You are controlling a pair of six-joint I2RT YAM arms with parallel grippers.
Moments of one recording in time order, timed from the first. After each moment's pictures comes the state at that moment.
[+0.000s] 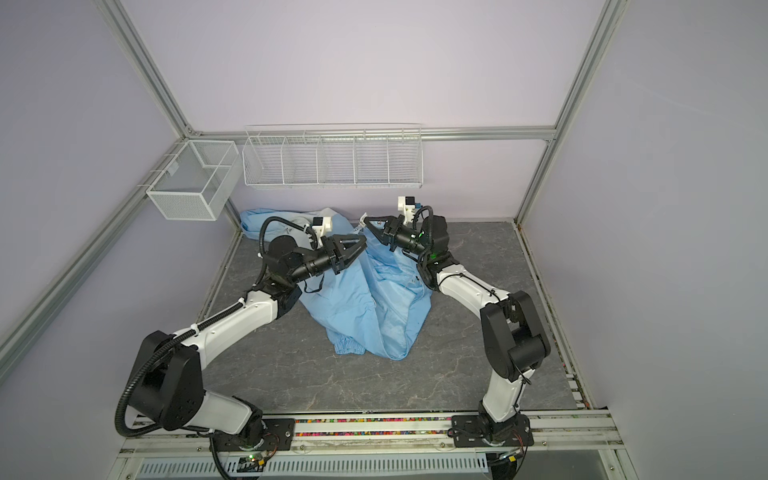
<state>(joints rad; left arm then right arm) -0.51 1.46 0.98 0.55 0.68 -1.38 0.45 1.77 1.25 0.73 -0.67 1.45</state>
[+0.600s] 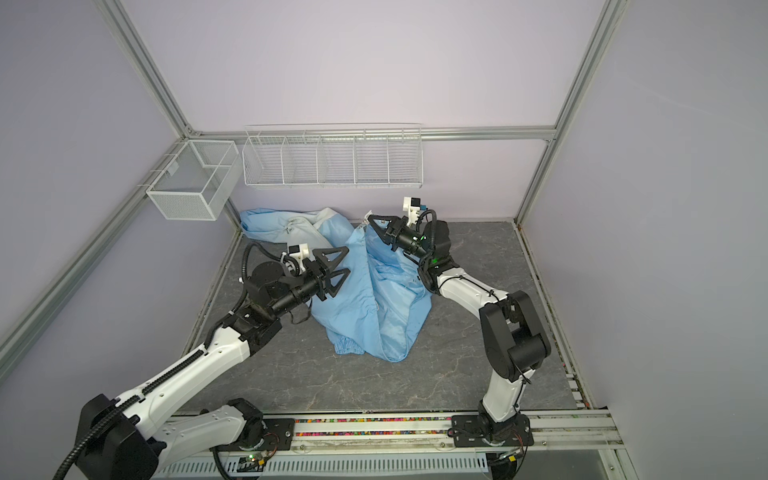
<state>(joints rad) -0.63 1.11 0.81 0.26 0.25 -1.55 0.45 1.77 1.19 0.83 -0.62 1.47</state>
